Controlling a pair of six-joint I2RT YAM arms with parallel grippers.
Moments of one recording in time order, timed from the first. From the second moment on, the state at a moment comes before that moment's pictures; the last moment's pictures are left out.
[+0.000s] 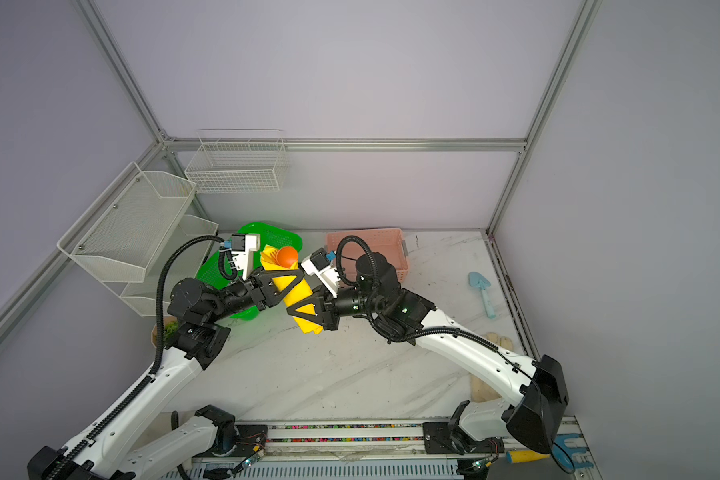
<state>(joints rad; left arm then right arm) -0.36 0.96 0.83 0.50 0.81 -0.93 0.90 1.35 1.23 0.00 -0.77 0.41</state>
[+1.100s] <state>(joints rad) -0.36 0.96 0.83 0.43 0.93 -0.97 0.89 1.35 1.24 0.01 -0.74 0.41</state>
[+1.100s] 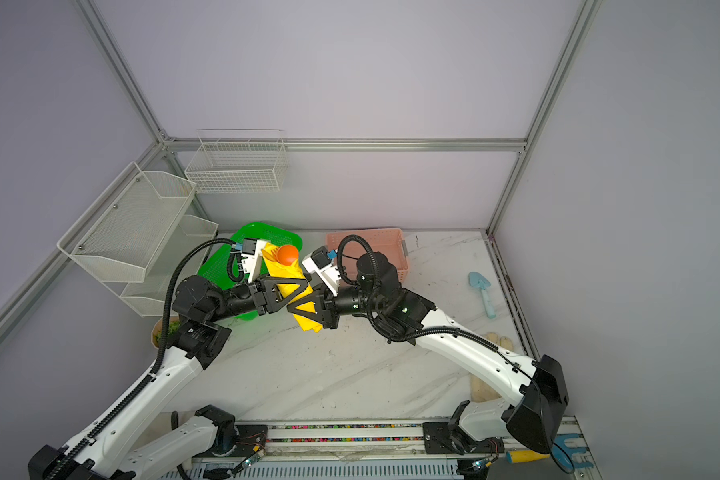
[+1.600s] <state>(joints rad) -0.37 0.92 0.83 0.42 0.94 -0.98 0.88 1.35 1.26 0.03 -0.74 0.41</state>
